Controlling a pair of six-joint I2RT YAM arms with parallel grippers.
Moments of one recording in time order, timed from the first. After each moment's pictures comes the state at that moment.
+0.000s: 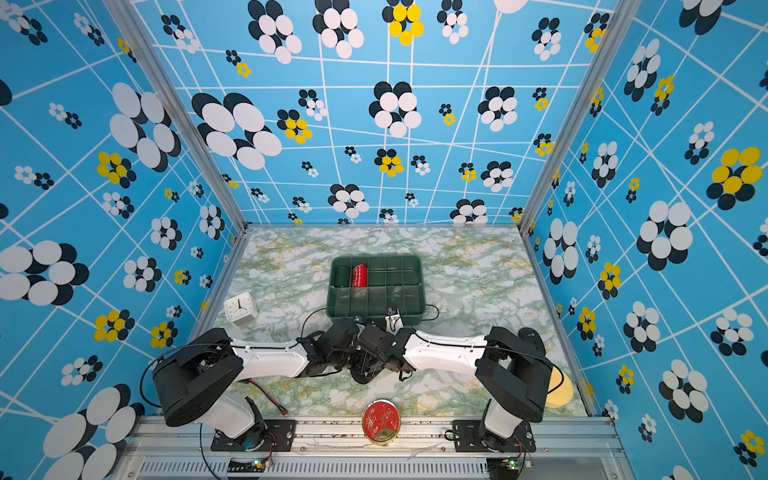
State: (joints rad) left arm -0.88 1.57 0.56 0.13 0.26 -0.57; right arm 1.08 1.65 0.93 -0.61 0.59 0.80
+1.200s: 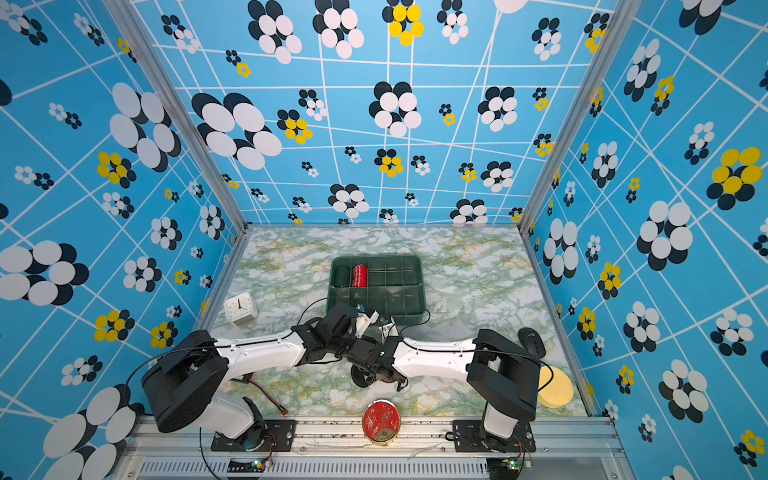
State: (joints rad) left arm -0.82 1.54 0.69 0.03 0.46 -0.59; right arm 1.18 1.69 0.99 -0.76 0.65 0.85
